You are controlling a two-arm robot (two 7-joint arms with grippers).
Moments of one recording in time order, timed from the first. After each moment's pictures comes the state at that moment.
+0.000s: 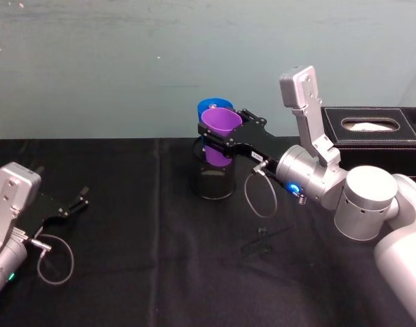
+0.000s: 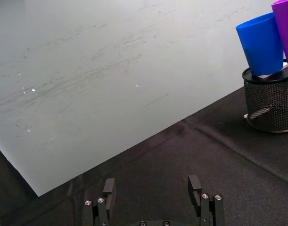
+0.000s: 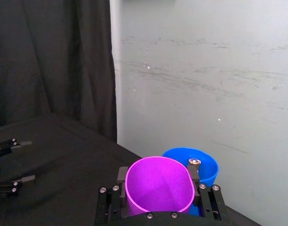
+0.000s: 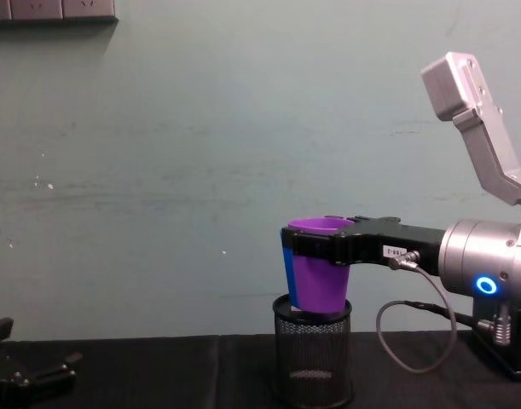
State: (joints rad) left arm -0.20 0.60 0.45 -1.41 -0.25 -0.12 0.03; right arm 0.55 0.23 -0.42 -1.18 0.33 0.02 0.44
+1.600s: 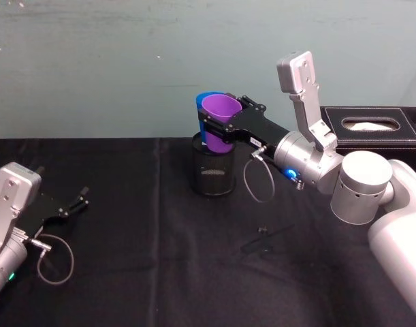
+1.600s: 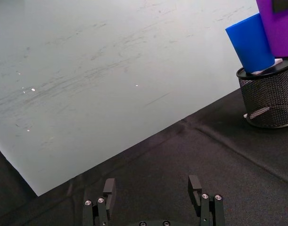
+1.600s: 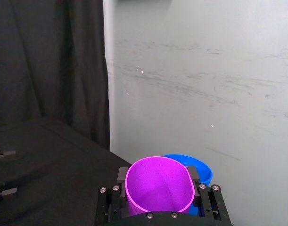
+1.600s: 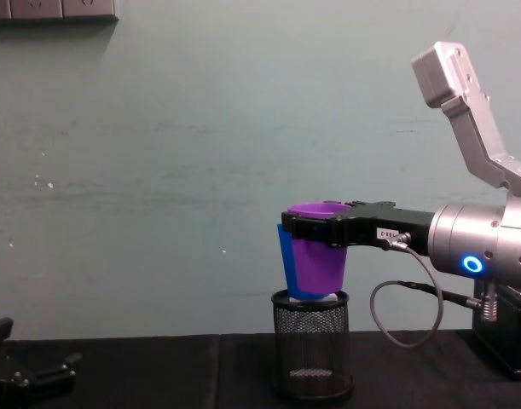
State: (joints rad) left arm -0.20 0.60 0.45 -1.41 -0.25 -0.12 0.03; right arm 0.62 0.20 -0.42 -1.10 0.31 0.00 0.44
